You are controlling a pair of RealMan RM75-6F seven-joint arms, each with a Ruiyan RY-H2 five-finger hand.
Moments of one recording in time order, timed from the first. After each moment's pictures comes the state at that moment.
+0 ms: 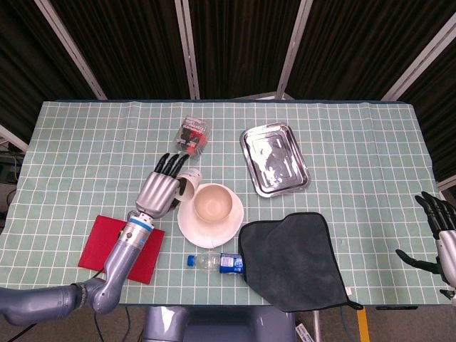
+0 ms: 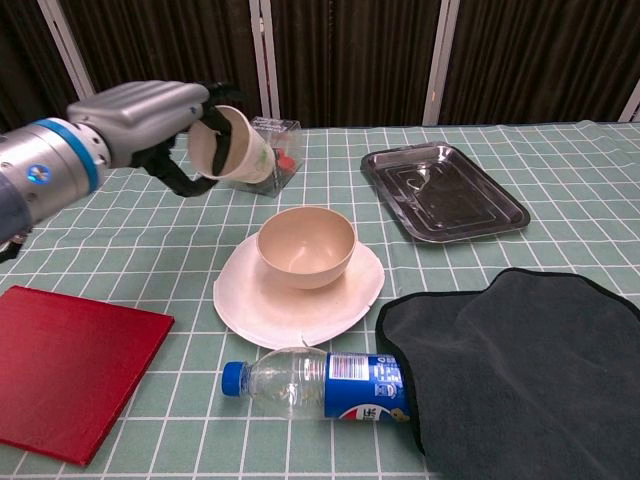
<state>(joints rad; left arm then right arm) -0.74 -1.58 -0.23 -1.61 1.09 1.15 0.64 0.08 -0.98 0.07 -1.60 -1.55 1.51 0.33</state>
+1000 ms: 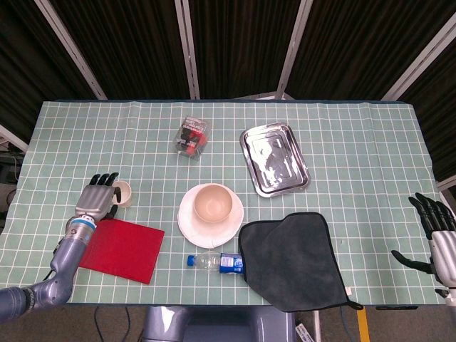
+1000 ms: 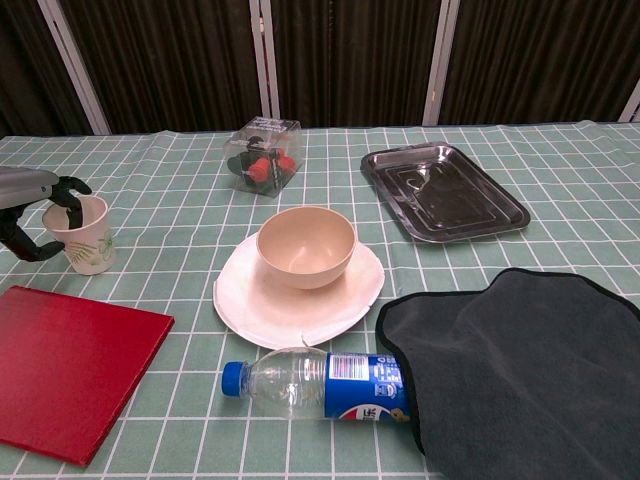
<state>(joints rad) -0.68 -1.37 -0.10 -1.54 0.74 0.95 0.58 0.08 -0.99 0.06 -1.61 -1.55 1.50 0.28</state>
